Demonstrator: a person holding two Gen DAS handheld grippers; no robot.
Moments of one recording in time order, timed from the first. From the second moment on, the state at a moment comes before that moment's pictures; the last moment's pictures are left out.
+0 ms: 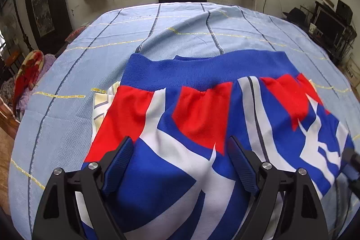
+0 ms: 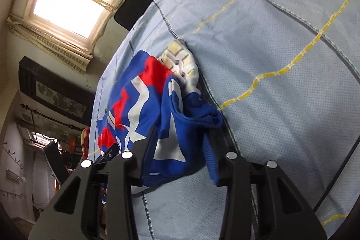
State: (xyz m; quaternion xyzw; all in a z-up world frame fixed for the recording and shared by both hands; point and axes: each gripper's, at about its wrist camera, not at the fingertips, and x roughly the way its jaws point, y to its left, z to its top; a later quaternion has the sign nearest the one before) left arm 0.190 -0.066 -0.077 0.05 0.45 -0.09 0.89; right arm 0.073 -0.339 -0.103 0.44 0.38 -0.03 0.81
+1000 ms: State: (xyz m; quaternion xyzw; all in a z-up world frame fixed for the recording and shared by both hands) left arm 0.195 -0.071 -0.086 0.08 0.46 -0.08 0.88; right arm 0.106 -0.329 -0.113 0.39 0.39 -0.06 0.83
